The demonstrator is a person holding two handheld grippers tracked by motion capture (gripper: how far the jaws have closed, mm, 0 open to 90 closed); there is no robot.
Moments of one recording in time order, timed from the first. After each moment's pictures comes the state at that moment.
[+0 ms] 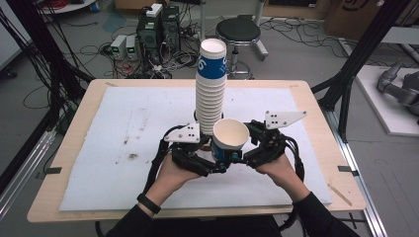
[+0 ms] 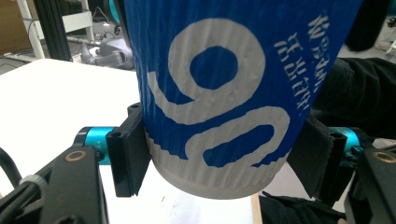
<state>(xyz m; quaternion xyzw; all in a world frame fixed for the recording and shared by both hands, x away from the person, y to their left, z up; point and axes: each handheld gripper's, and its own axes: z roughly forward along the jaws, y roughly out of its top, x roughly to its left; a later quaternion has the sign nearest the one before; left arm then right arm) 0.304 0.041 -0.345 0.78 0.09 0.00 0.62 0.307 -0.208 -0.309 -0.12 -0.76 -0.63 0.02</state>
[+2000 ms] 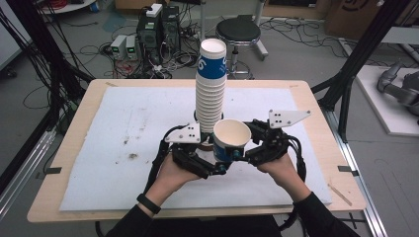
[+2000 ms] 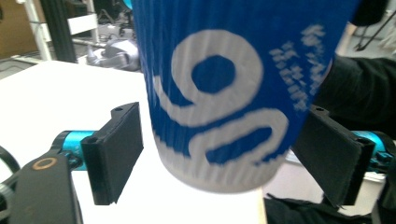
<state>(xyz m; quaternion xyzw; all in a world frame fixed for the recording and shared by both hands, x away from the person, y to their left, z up) 0.303 0.043 -0.343 0.78 0.09 0.02 0.62 0.306 -0.213 -0.305 -0.12 -0.76 -0.64 0.01</state>
